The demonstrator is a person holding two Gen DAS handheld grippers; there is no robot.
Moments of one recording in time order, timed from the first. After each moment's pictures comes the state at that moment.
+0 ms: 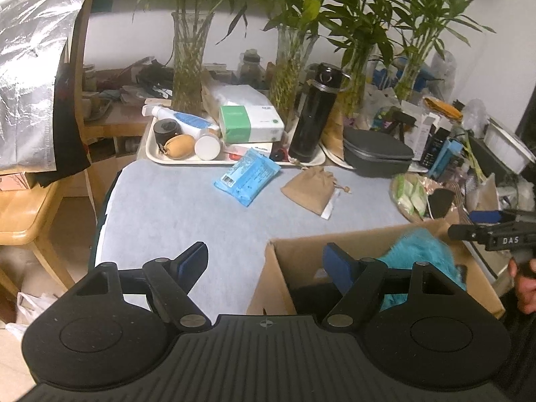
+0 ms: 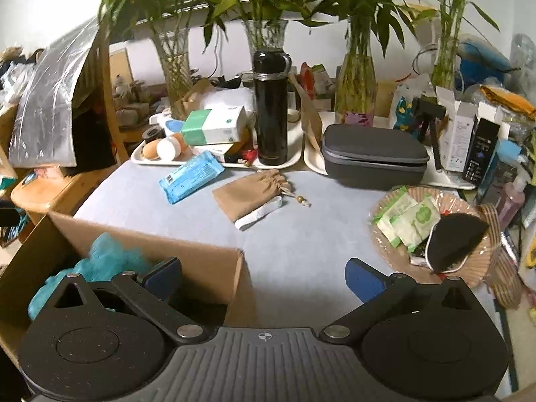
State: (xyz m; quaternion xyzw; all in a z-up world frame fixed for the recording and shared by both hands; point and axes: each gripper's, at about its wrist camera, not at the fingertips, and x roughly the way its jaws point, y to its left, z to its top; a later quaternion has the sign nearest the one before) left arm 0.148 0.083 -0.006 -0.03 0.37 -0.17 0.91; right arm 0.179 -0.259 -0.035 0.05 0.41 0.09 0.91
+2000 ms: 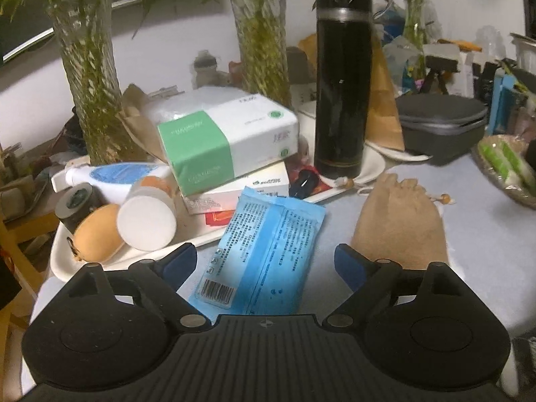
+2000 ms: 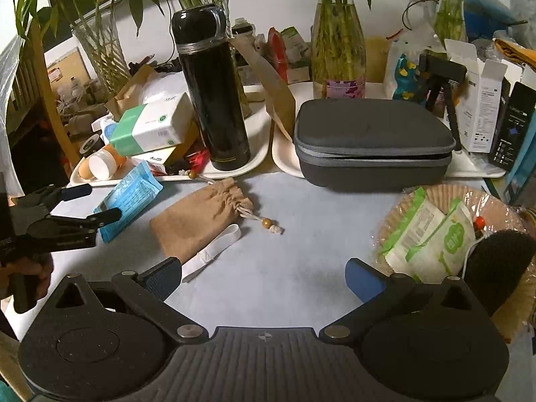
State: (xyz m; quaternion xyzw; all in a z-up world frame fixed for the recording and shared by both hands) left arm 0.368 0.002 -0.155 0.12 0.30 -0.21 0.92; right arm 0.321 -0.292 -0.108 0.08 0.46 0.06 0.88
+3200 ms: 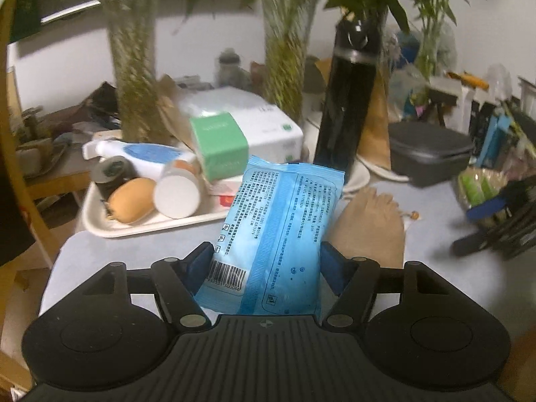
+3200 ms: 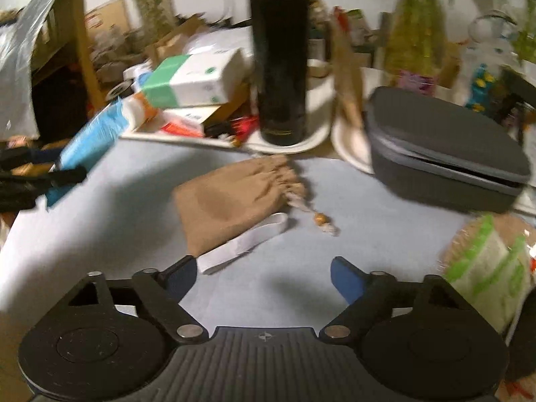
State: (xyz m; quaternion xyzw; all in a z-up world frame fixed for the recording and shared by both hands) left arm 0.318 0.034 -0.107 0.05 0.32 -0.19 0.93; right arm 0.358 -0.239 -0.152 0.00 0.49 0.15 0.86
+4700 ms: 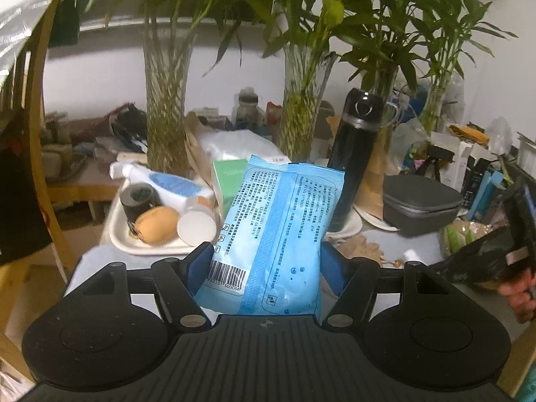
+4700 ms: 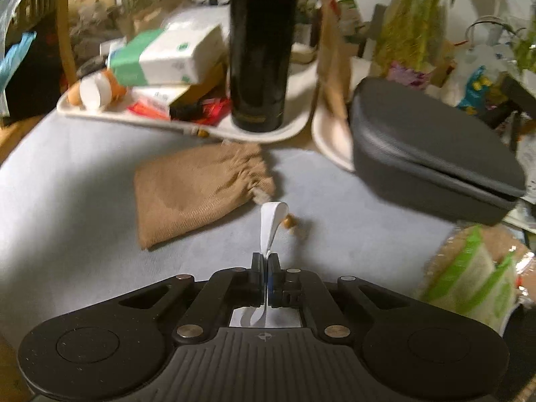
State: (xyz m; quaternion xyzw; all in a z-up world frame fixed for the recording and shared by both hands) left arm 0.289 0.053 -0.061 -0.01 0.28 -0.17 0.95; right arm 0.370 -0.252 -0.156 -0.04 0.50 0.10 0.86
